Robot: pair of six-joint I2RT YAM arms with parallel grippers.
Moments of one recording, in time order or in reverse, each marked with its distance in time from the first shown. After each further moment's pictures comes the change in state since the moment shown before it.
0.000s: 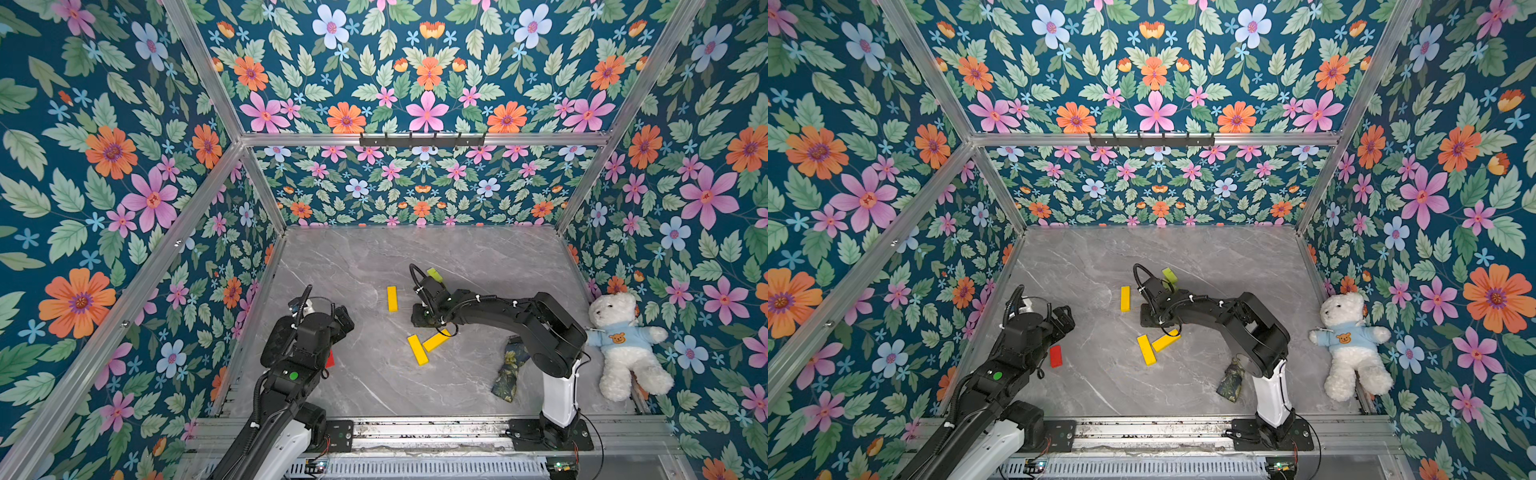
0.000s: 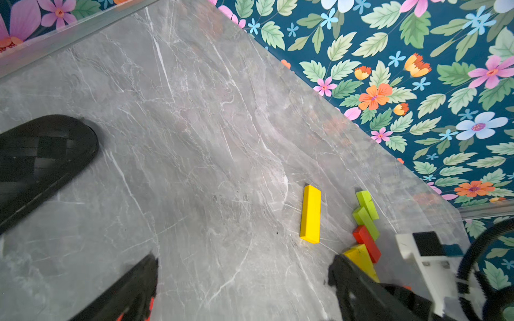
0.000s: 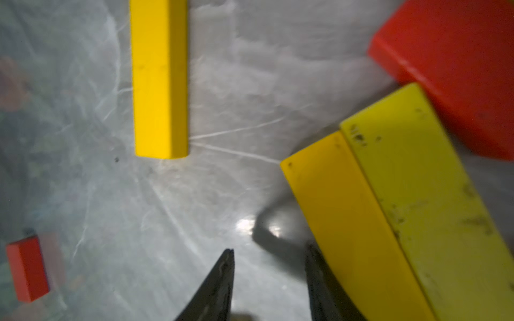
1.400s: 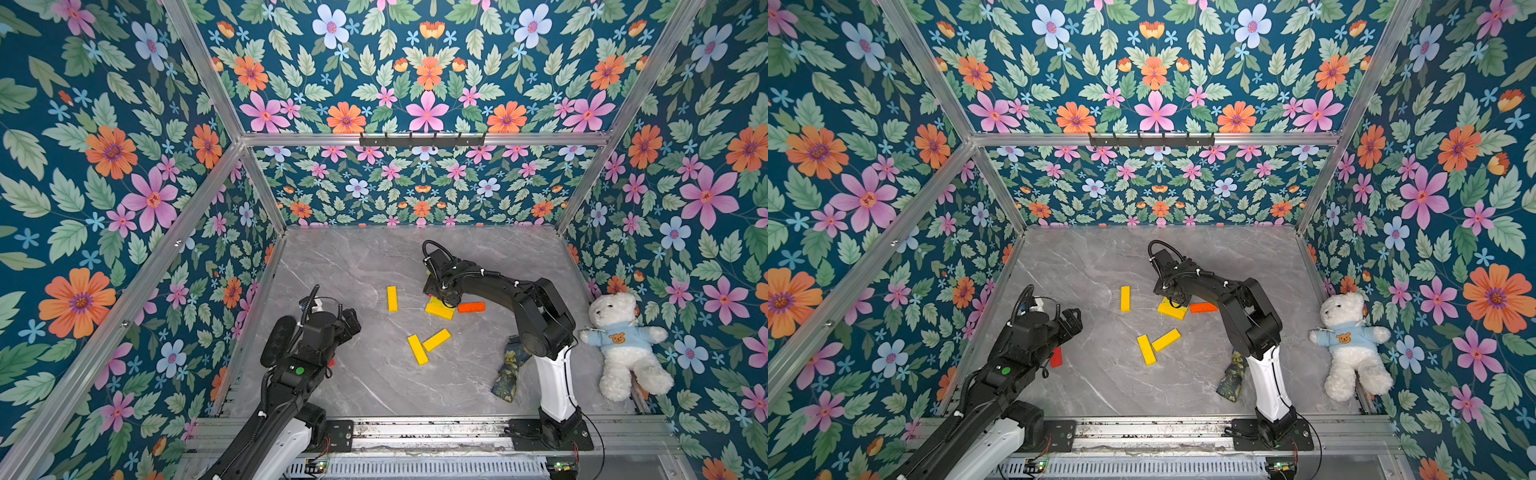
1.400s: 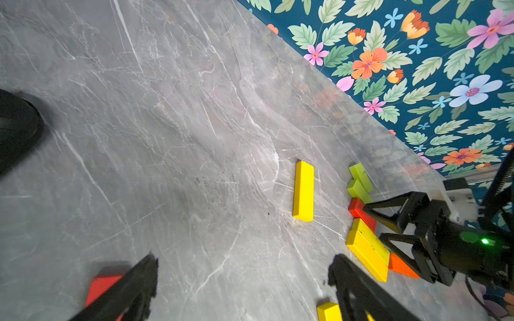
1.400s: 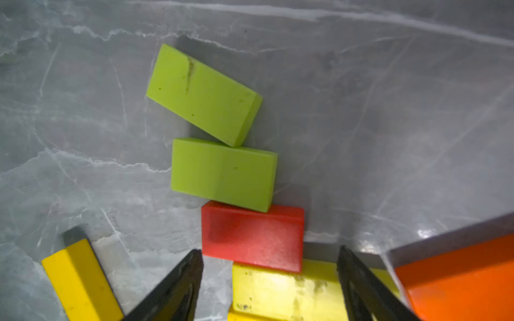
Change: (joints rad) left arm 0.000 0.048 -0.033 0.080 0.103 0.019; right arm -0.141 0.166 0.357 -0.301 0.188 0.240
